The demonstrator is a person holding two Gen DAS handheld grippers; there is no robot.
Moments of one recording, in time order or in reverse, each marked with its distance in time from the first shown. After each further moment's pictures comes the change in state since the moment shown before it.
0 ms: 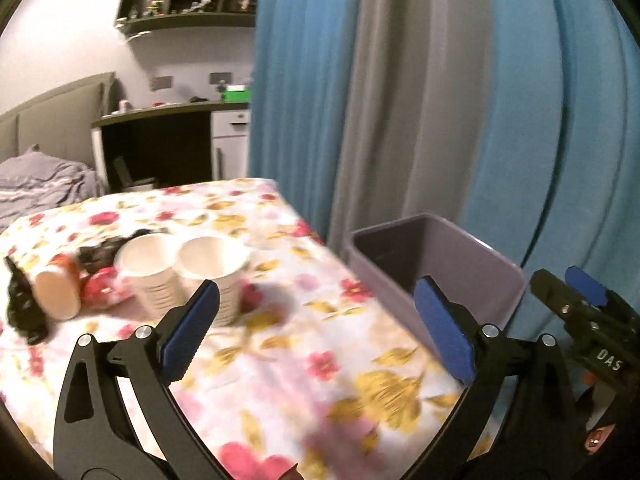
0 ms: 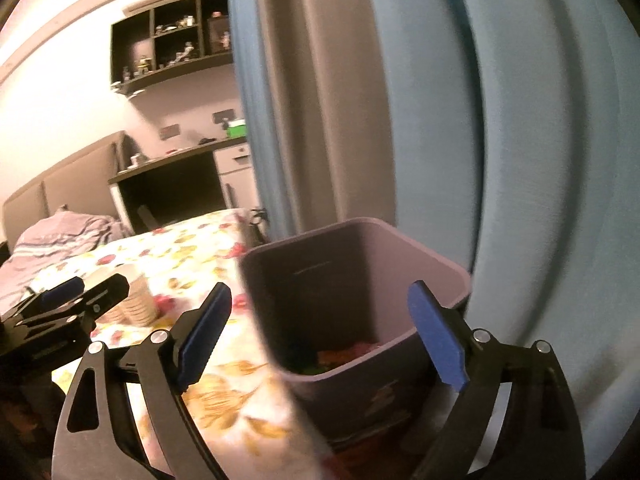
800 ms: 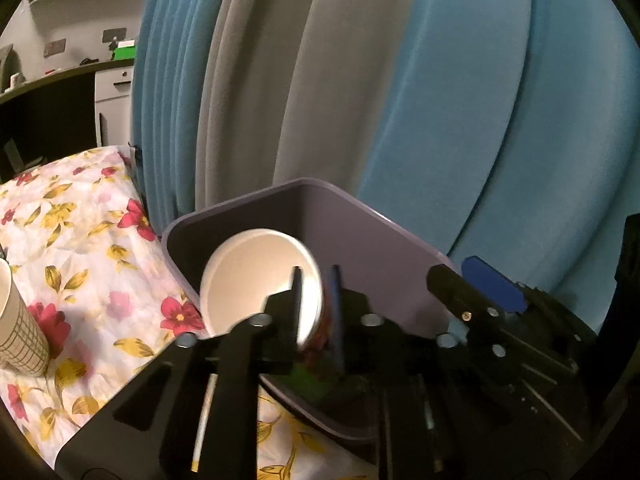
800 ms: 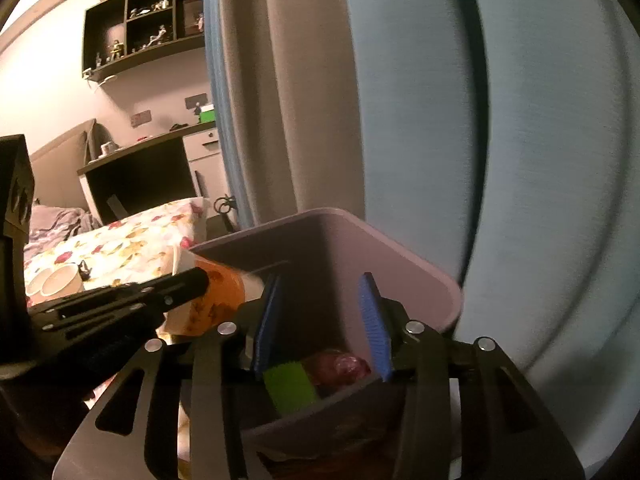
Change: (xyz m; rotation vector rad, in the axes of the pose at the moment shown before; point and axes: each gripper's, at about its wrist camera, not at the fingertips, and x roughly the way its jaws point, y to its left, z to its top) left arm 0.124 -0.101 0.015 0.057 0.177 -0.393; right arm 0.065 -0.049 0.008 0.022 0.049 -0.130
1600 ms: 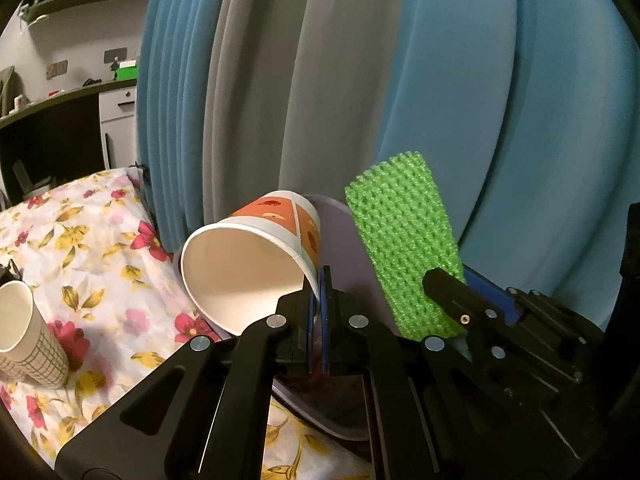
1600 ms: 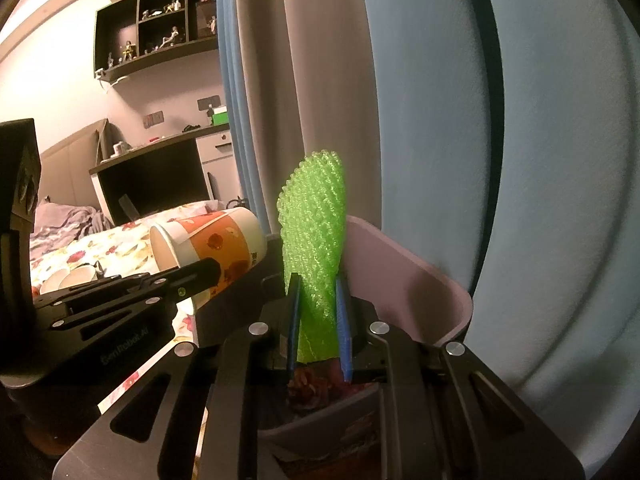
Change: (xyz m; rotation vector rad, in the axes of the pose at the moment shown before) left arm -0.011 -0.015 0.005 0.049 -0.032 0.039; right arm -0.003 0.015 0.003 -0.020 0.000 0.052
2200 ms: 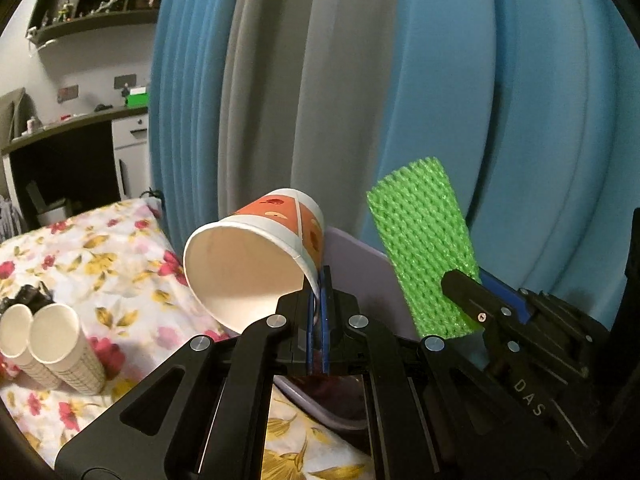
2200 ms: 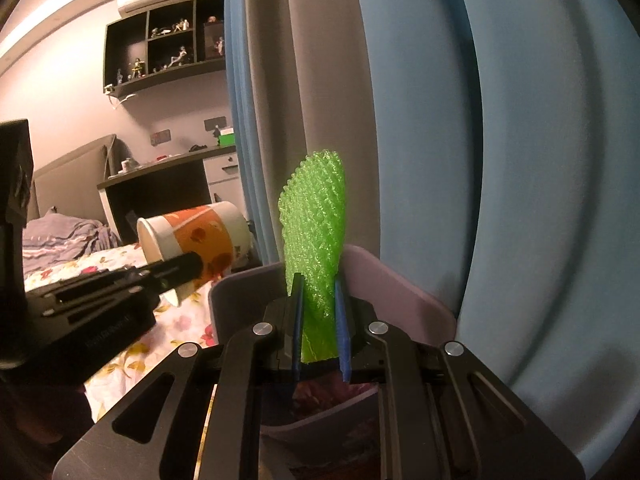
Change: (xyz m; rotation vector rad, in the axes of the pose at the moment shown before) left arm -0.041 -0.011 0.010 0.034 -0.071 0.049; right arm -0.030 -0.002 0.003 -0.007 -0.077 0.008
